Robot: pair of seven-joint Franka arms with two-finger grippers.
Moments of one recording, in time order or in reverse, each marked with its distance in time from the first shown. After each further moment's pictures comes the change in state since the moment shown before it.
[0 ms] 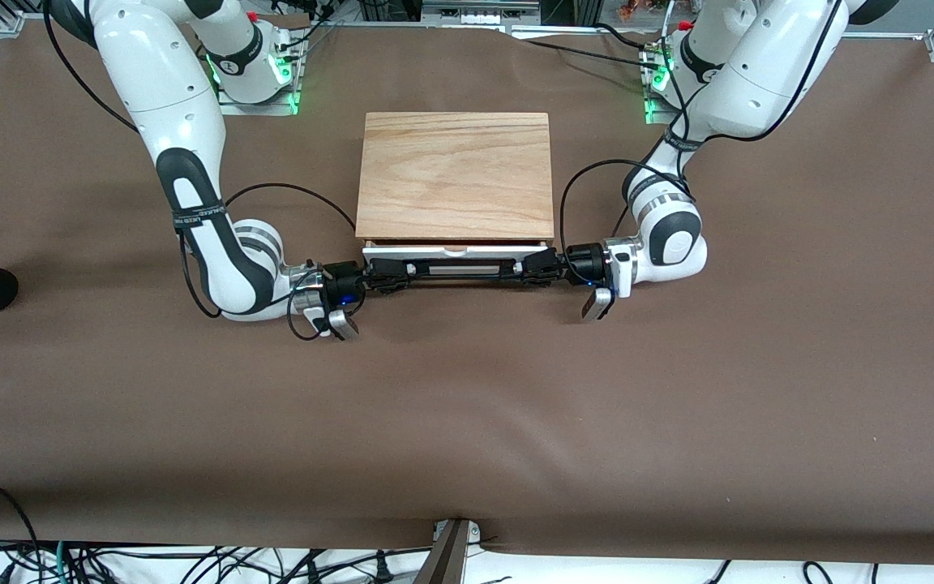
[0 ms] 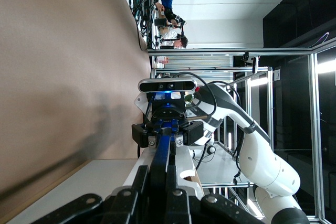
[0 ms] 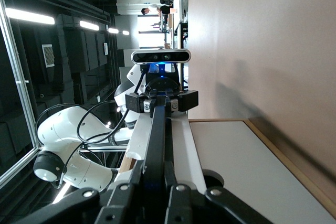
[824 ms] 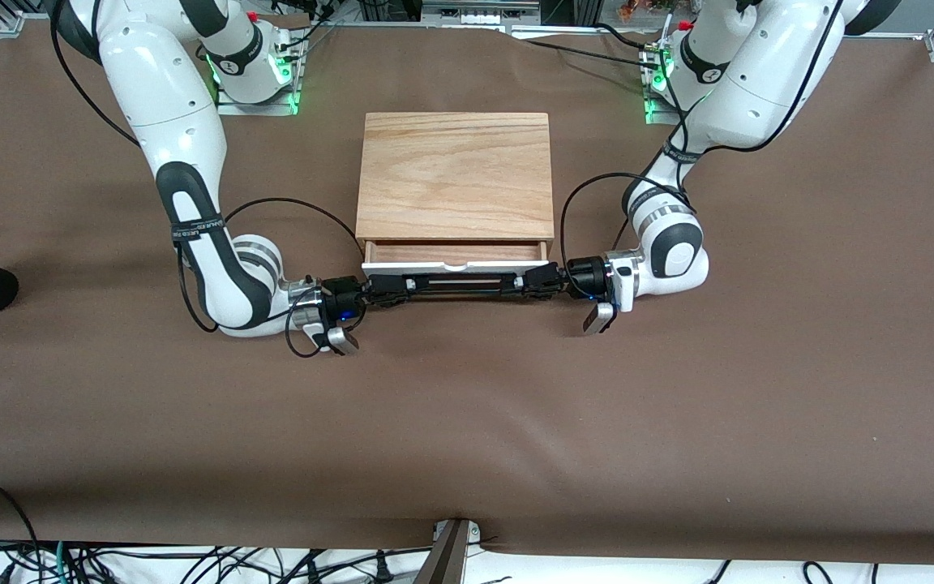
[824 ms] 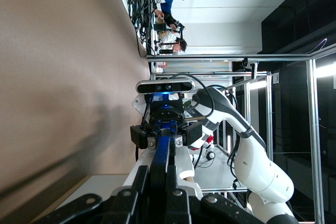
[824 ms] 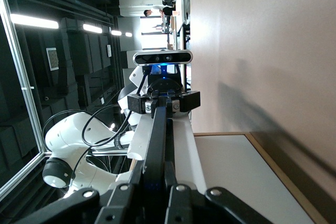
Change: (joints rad) left arm -0.013 0.046 0.028 0.088 0.009 -0.001 -0.045; right arm -0.014 0.073 0.001 0.122 -0.004 -0.015 0.063
